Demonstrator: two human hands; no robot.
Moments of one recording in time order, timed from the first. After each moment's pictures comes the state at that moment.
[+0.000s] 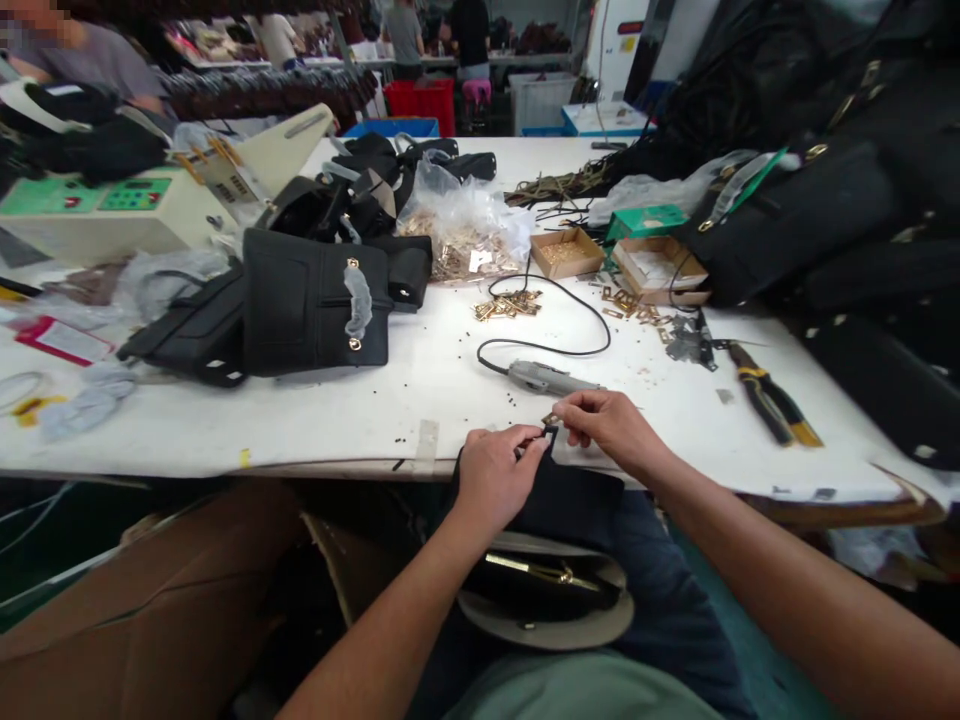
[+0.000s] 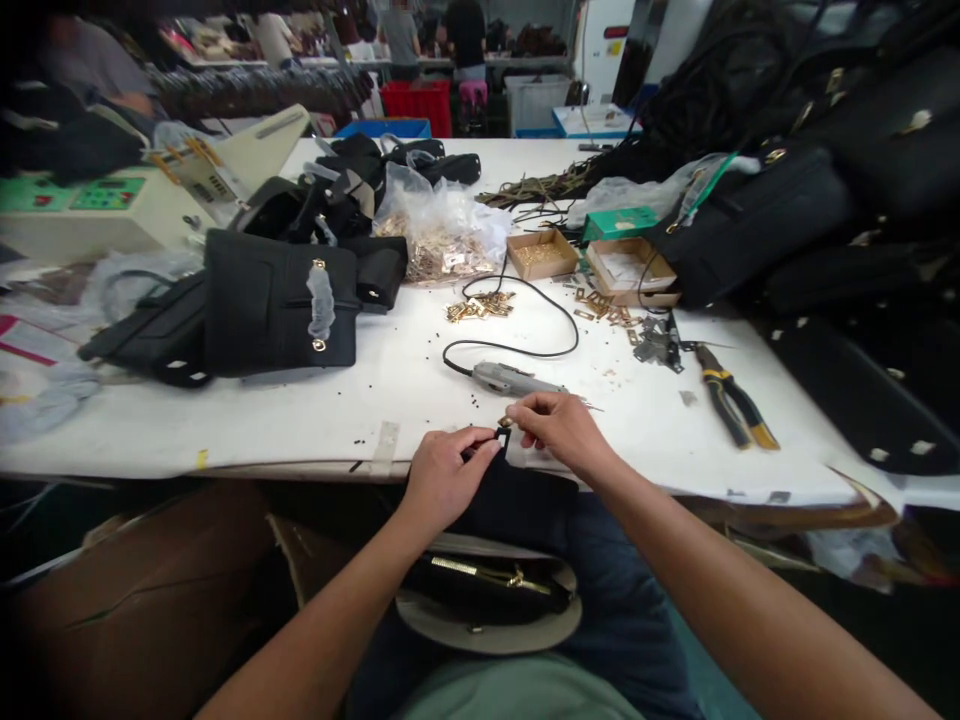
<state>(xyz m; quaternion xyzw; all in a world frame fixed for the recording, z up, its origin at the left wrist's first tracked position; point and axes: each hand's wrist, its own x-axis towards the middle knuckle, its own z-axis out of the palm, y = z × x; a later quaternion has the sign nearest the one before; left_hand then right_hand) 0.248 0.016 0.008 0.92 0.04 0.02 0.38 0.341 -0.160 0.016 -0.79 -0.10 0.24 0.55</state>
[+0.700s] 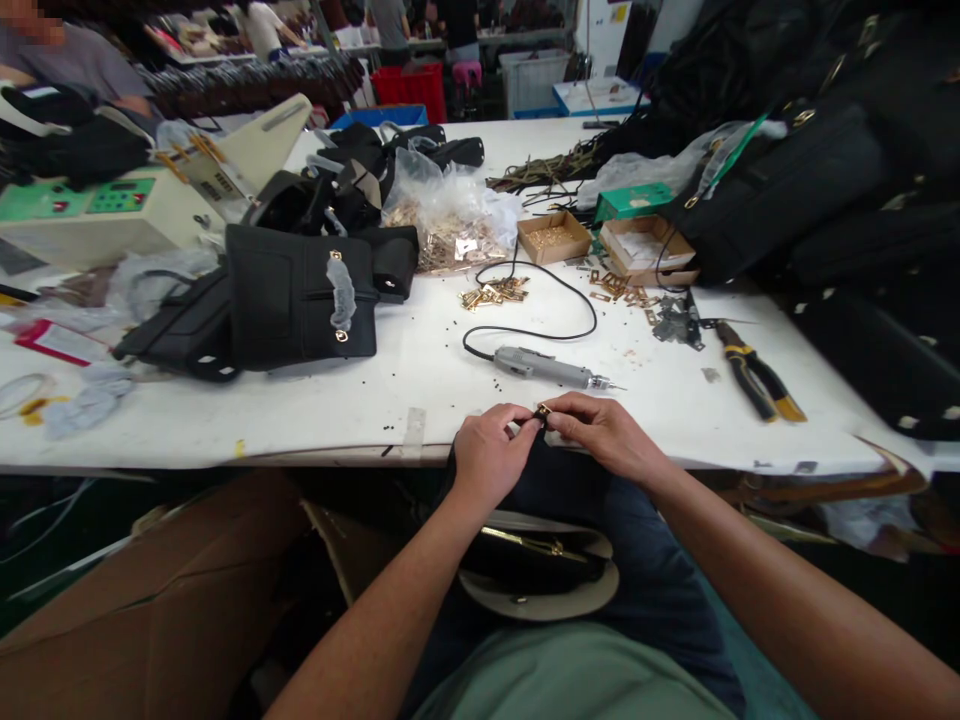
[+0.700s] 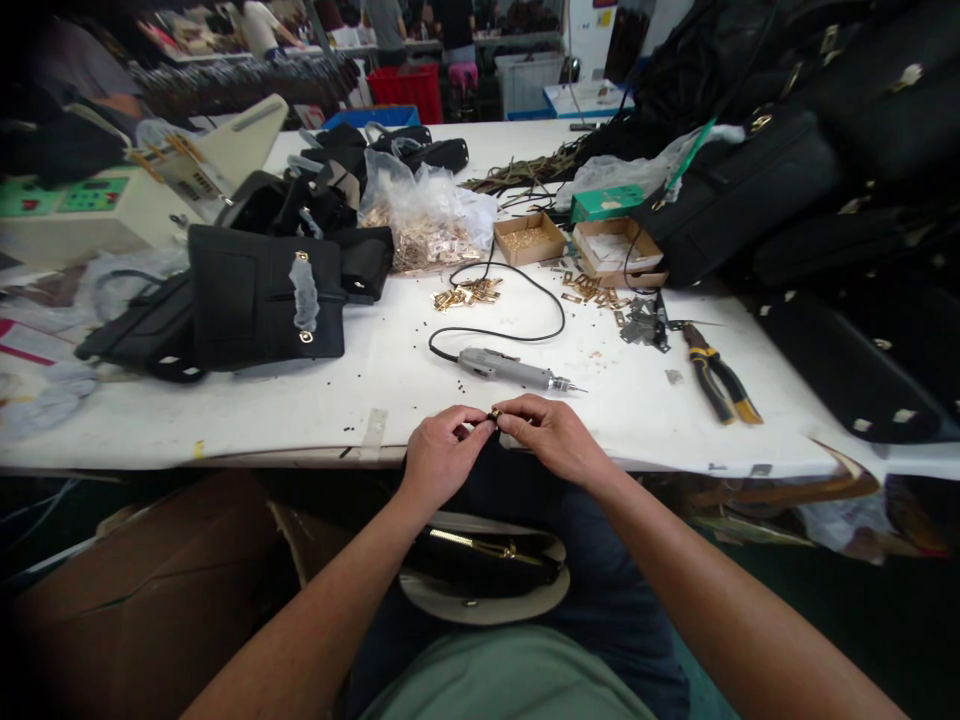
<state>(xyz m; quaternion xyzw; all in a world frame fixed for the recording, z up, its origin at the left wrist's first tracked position) 0.253 -0.005 0.002 0.91 0.07 0.07 0.39 0.318 -0.187 0.009 -0.76 -0.21 0.22 0.57</state>
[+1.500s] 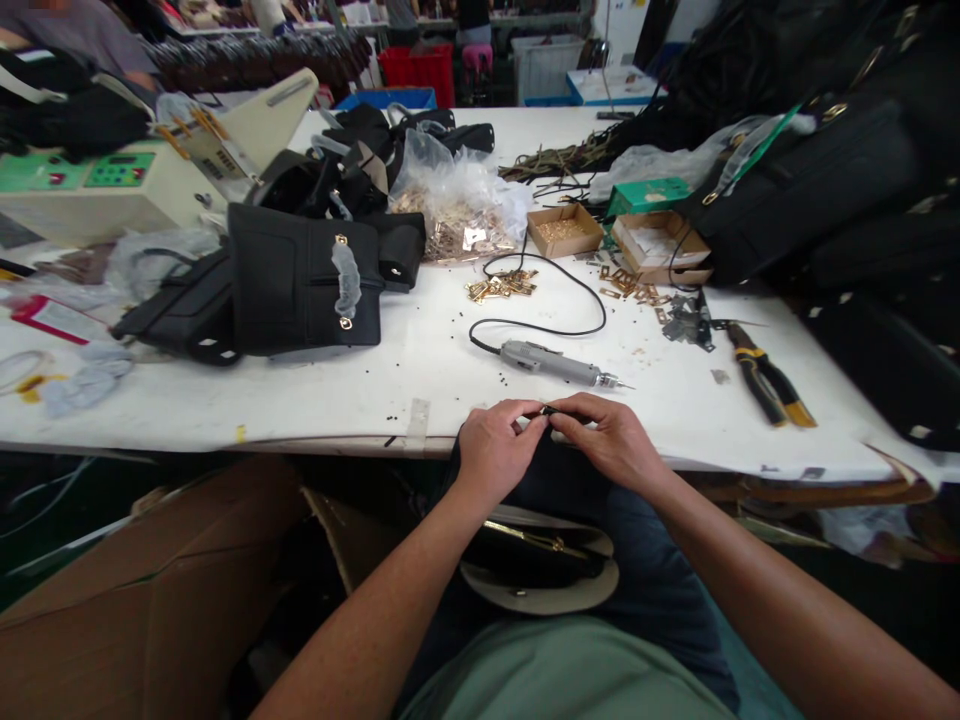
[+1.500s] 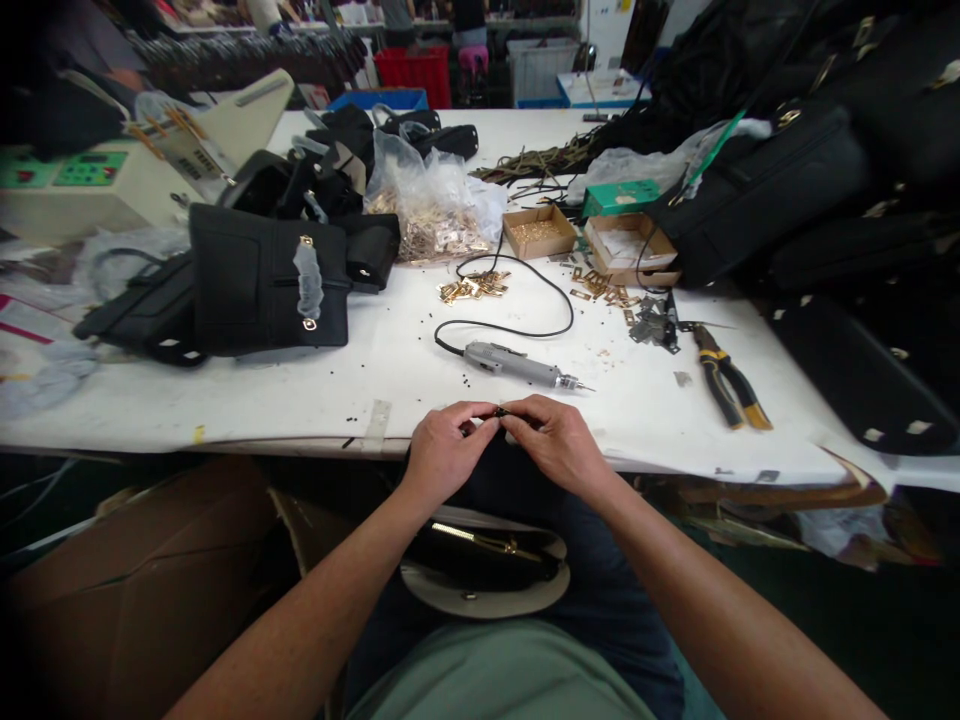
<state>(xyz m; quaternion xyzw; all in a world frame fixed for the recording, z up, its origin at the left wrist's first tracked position) 0.252 -0.003 0.000 0.90 0.07 0.06 0.42 0.308 -0.181 0.000 -0.81 -0.24 0.12 0.53</state>
